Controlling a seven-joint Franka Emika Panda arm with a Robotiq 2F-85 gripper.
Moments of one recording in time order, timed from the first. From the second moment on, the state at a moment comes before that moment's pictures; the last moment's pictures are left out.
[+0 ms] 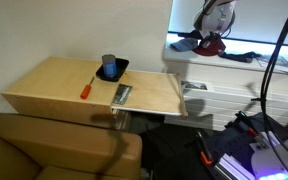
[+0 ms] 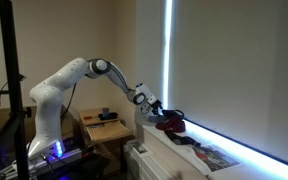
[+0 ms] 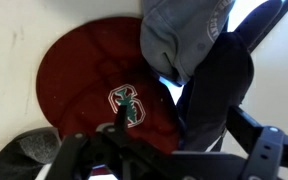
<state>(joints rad) -0.15 0.85 -0.32 -1.61 0.37 3.14 0.92</state>
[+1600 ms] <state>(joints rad) 0.00 1.44 -0.77 -0.98 0.72 3.18 1.23</state>
